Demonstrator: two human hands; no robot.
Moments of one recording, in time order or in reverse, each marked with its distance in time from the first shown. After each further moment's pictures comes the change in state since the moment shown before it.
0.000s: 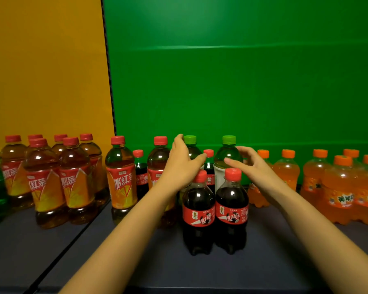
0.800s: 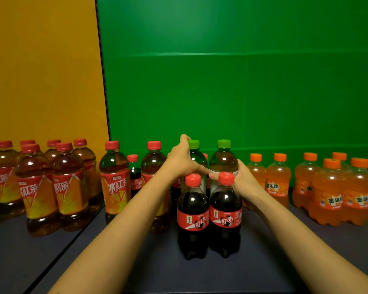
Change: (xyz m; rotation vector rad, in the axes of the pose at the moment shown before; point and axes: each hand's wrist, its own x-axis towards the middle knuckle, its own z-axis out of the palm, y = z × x) left_hand 0.037 -0.001 0.006 0.211 -0.130 -0.037; right_hand 0.010 0.022 0.016 0.118 -0.004 0.060
